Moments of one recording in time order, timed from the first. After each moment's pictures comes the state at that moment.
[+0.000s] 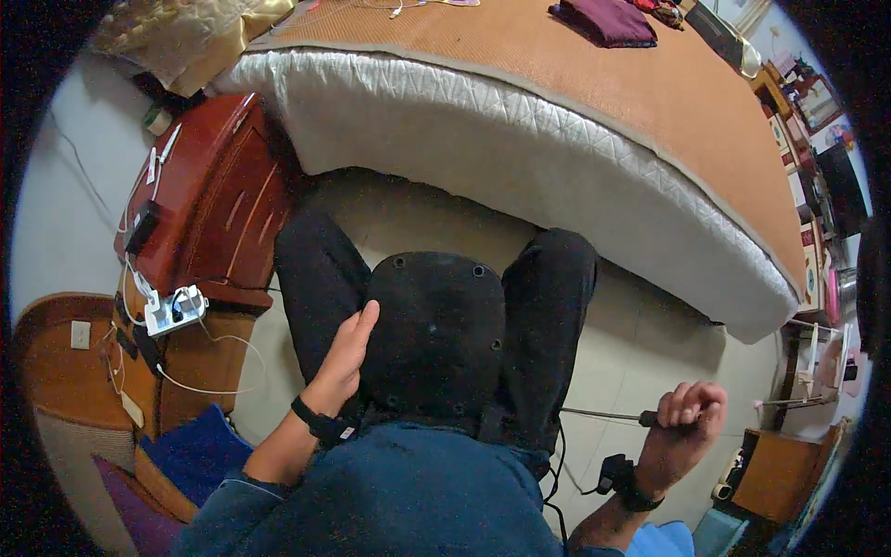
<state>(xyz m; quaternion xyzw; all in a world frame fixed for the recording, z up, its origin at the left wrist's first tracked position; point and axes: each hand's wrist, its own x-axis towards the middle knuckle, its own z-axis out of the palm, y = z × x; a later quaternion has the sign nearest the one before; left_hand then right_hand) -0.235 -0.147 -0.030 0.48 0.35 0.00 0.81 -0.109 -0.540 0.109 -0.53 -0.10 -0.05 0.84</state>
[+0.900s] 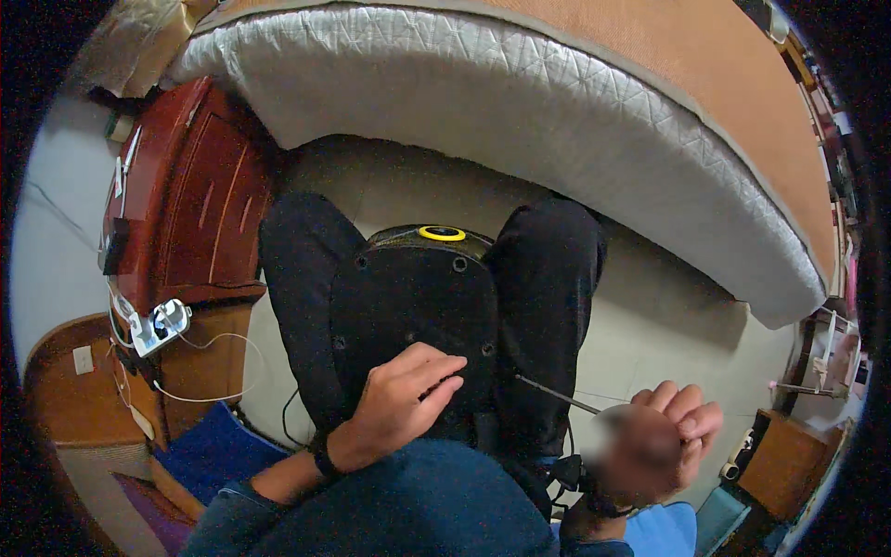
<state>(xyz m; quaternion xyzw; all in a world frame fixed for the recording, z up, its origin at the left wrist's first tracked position) -0.200 -0.216 0.015 0.86 0.07 0.03 0.50 -0.092 -0.446 0.091 -0.49 -0.10 -0.02 0.87</state>
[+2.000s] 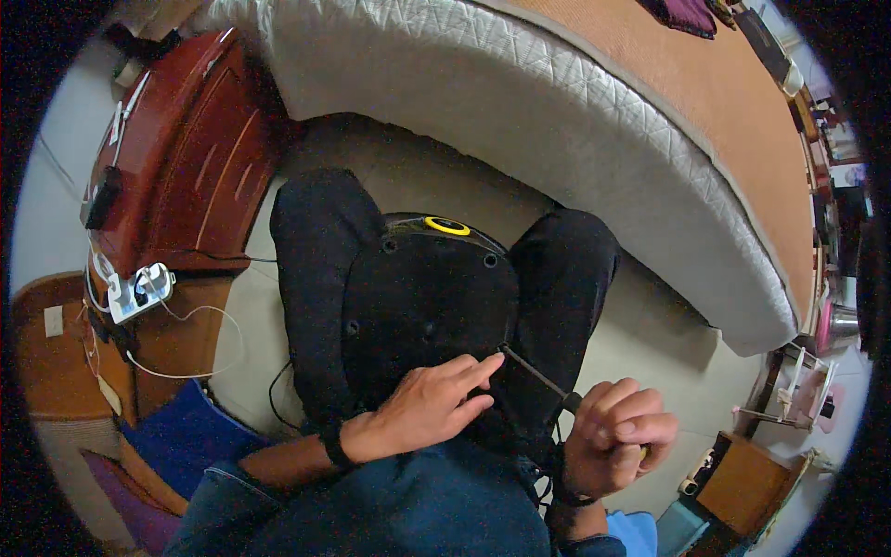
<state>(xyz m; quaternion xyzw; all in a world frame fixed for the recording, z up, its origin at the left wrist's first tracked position) -0.208 -0.227 0.002 0.82 0.02 -0.09 0.57 -0.110 -0.395 0.076 -0.56 -0.25 -0.04 0.79</state>
